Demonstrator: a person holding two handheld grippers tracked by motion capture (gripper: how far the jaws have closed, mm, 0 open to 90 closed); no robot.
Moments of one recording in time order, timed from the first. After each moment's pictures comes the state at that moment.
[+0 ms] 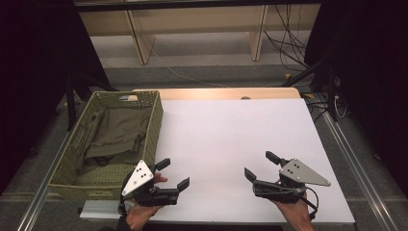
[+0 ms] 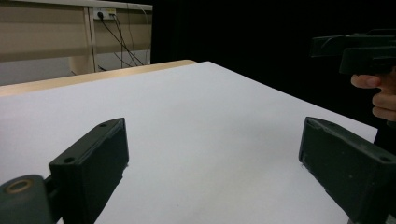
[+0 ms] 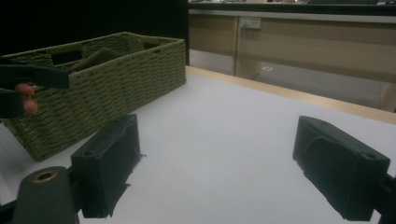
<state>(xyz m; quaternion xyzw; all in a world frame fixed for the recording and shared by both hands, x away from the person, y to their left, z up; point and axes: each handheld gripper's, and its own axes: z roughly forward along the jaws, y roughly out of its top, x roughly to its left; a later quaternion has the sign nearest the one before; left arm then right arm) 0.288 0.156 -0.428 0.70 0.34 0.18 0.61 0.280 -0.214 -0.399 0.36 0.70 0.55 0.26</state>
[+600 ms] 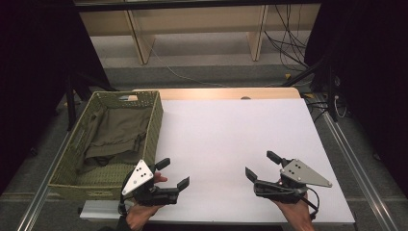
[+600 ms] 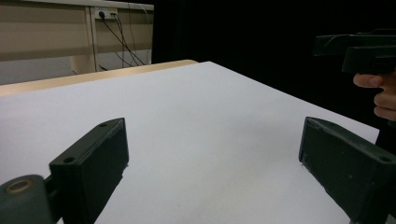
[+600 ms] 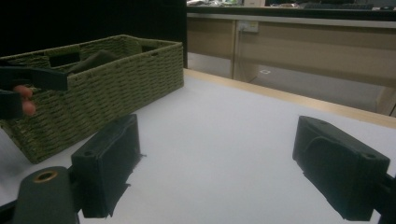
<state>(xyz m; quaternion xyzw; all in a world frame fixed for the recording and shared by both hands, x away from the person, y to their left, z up) 0.288 0.155 -0.428 0.69 0.34 0.18 0.61 0.280 -0.216 -0.399 0.36 0.70 0.56 0.27</state>
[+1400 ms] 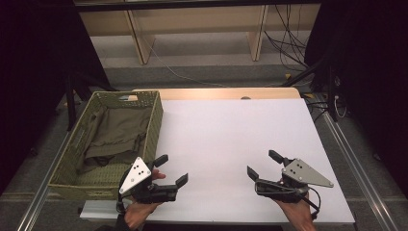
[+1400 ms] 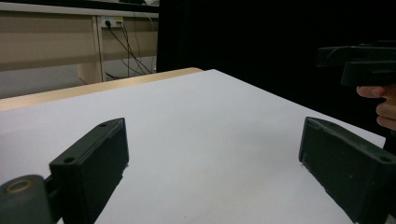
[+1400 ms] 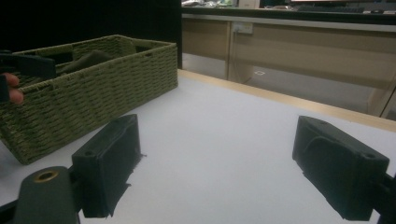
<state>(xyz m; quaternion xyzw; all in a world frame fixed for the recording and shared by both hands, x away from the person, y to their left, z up) 0.292 0.157 -0.412 0.69 0.34 0.20 0.61 0.281 -0.218 -0.399 0.36 0.70 0.55 0.28</state>
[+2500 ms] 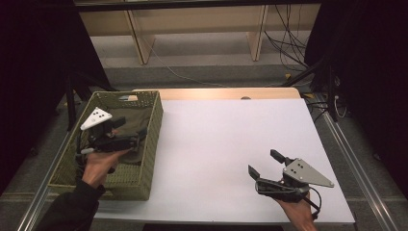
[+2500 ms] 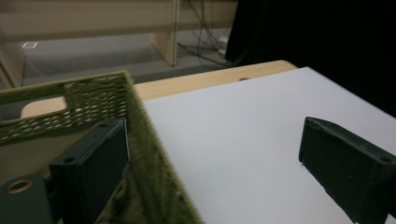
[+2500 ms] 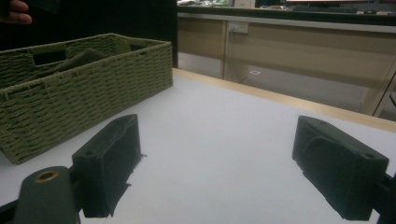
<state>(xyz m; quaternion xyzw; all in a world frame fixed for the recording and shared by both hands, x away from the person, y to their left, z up) 0.377 0.251 -0.335 0.69 0.46 0.24 0.50 0.282 -0.220 -0.399 0.37 0.70 0.55 0.29</state>
